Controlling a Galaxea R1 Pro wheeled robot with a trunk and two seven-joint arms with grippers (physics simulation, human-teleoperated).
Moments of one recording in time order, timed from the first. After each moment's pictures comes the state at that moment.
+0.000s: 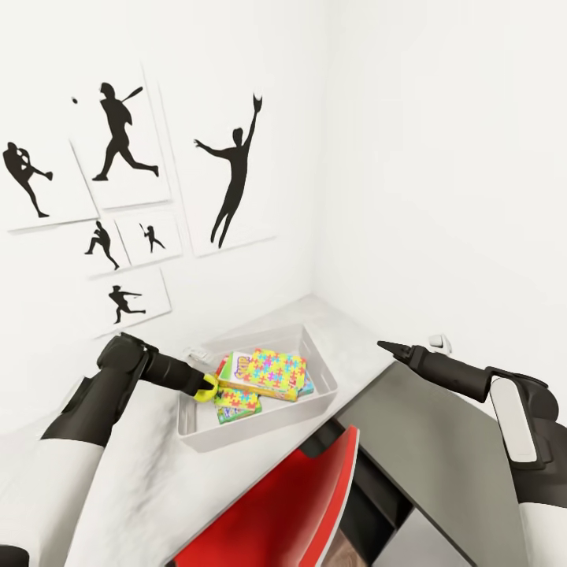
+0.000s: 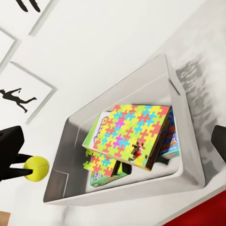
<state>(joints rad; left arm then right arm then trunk) -0.79 0.17 -0.06 -1.21 -0.65 1.04 -1.31 -0.56 -0.21 -0.29 -1.40 -0.55 1.04 0.61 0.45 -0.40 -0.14</state>
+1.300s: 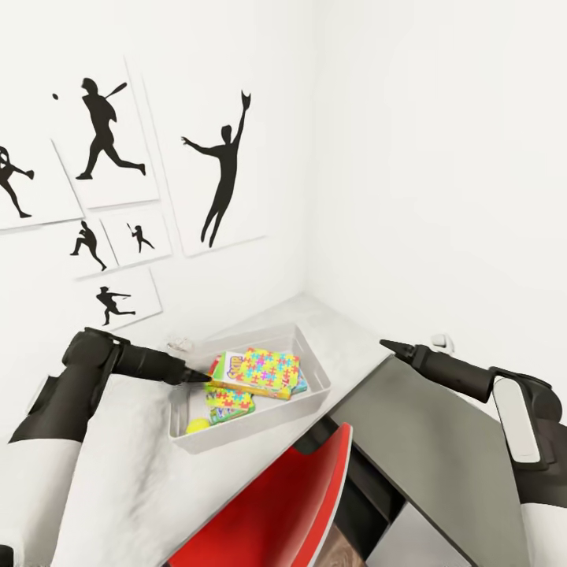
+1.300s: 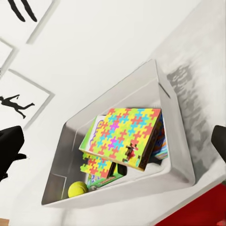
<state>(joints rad) -0.79 0.21 0.07 -1.25 -0.64 1.03 -1.48 -0.56 -0.21 -0.30 -1.41 -0.56 1.04 0.61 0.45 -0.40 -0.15</state>
